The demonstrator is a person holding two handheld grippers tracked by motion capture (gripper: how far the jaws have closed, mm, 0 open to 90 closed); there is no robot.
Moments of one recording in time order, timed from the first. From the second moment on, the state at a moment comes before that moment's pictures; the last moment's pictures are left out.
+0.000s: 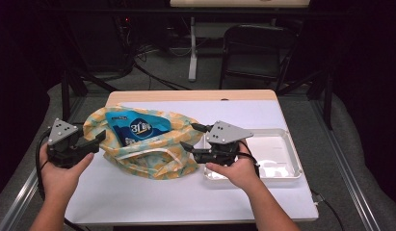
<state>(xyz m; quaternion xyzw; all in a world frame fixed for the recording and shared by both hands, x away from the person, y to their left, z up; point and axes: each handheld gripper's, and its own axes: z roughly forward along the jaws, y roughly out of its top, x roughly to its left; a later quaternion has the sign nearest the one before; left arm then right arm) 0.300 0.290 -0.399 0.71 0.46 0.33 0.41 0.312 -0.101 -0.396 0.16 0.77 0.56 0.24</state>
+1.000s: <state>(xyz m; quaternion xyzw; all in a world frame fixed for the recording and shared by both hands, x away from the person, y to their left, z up) 0.297 0.287 -0.420 0.72 0.47 0.31 0.40 0.324 -0.083 -0.423 0.15 0.83 0.50 0.20</state>
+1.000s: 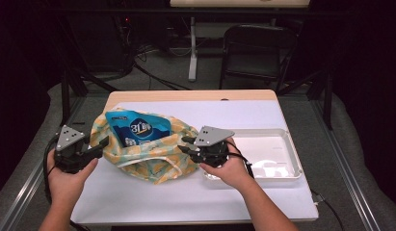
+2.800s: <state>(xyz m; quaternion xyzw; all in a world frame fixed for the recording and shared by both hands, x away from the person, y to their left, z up) 0.304 0.293 -0.462 0.70 0.50 0.30 0.40 0.321 -0.078 -0.441 0.19 0.85 0.48 0.12</state>
